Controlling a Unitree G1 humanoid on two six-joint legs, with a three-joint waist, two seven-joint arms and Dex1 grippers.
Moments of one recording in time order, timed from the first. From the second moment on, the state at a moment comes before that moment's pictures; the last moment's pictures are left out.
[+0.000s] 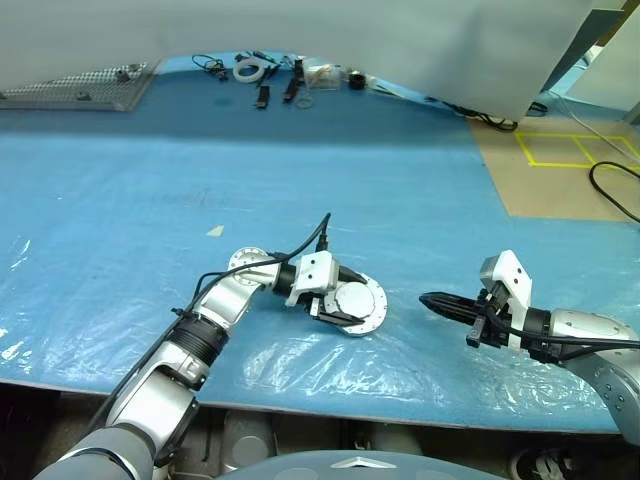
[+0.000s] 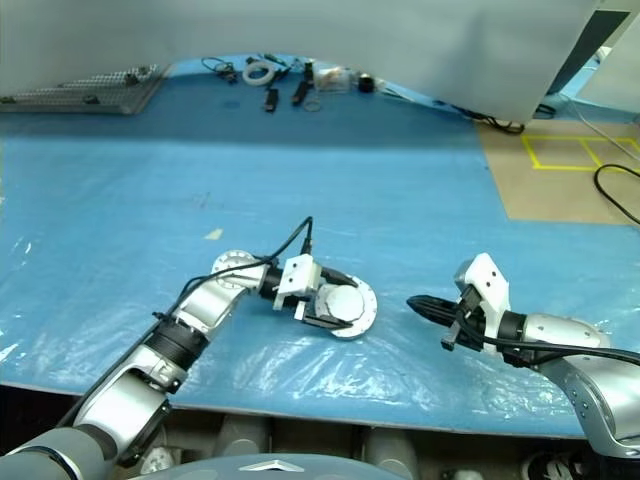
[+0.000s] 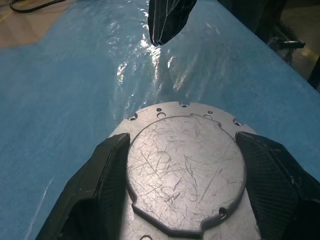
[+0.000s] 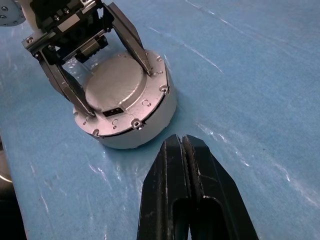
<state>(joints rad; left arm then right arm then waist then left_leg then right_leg) -0.57 0.26 -0.43 0.37 -0.09 -0.16 -1.23 0.15 -0.83 -0.22 -0.51 0.63 0.73 0.82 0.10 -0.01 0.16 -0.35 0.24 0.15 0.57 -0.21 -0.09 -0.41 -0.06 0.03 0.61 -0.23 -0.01</state>
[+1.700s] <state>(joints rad) -0.57 0.26 -0.45 0.33 -0.08 -0.06 -1.22 0.11 -0.82 -0.20 -0.51 0.64 0.75 0.83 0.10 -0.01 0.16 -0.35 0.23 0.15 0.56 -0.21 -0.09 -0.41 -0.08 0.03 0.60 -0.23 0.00</state>
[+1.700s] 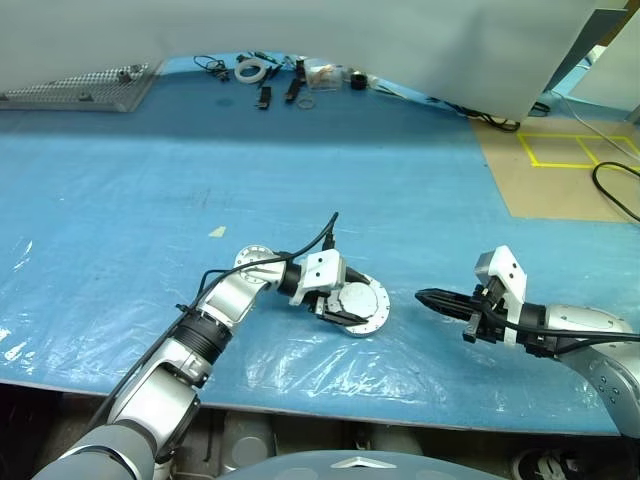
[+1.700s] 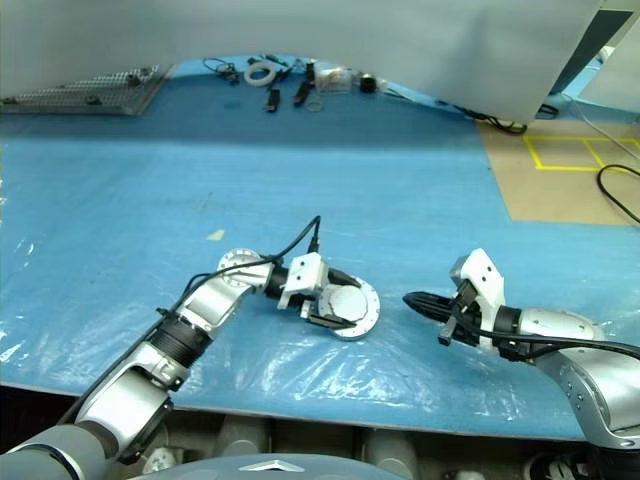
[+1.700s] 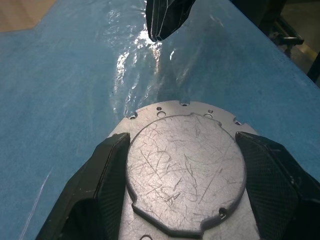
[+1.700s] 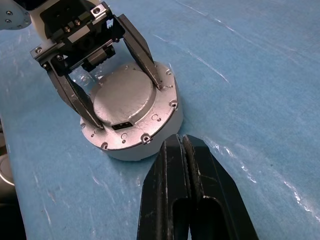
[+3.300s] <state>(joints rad) -0.59 0.27 -0.39 0.33 -0.17 0.07 -1.26 0.06 -0.82 -0.19 -0.48 0.66 0.79 0.82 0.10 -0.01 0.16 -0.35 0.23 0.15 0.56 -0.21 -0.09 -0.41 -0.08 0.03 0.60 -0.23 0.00</state>
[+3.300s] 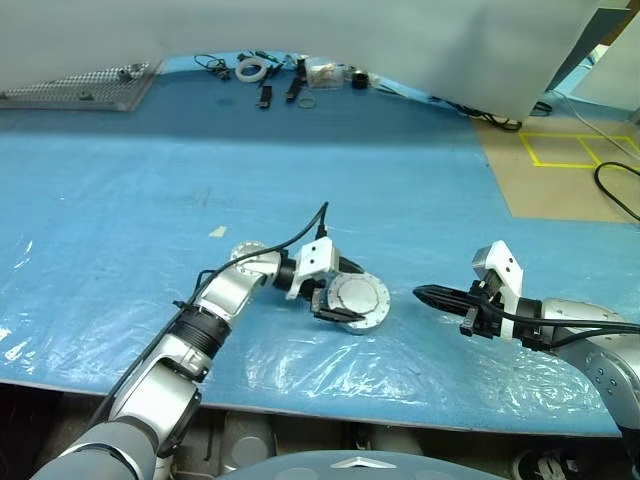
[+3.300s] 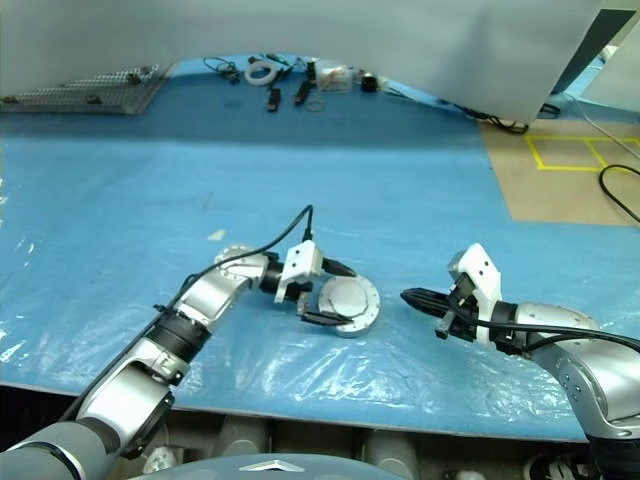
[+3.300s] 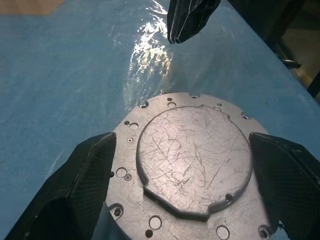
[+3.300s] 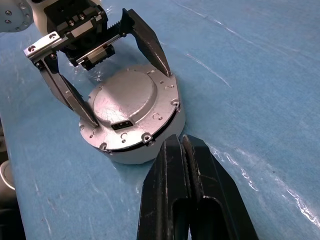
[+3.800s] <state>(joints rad) -0.56 0.46 -0.12 0.04 -0.42 0.37 -1.24 -0.08 -0.79 -0.11 -0.51 0.70 0.76 0.87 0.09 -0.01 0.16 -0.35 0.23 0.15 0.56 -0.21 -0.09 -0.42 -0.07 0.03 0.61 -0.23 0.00</state>
